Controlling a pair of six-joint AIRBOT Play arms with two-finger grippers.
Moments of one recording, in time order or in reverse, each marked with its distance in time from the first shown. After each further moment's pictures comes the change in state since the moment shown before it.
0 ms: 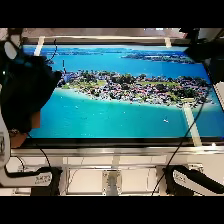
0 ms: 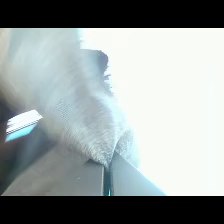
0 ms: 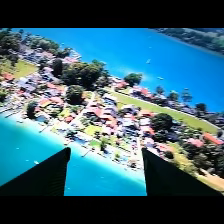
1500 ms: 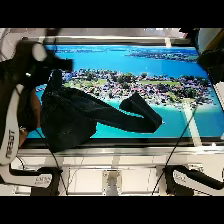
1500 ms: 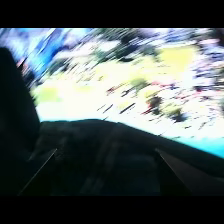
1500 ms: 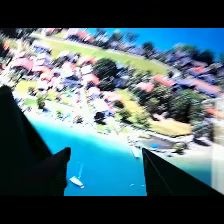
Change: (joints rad) left arm -0.018 -0.114 0.003 -0.079 -0.053 0.012; right arm 0.000 -0.090 -0.130 -0.228 0.011 0.016
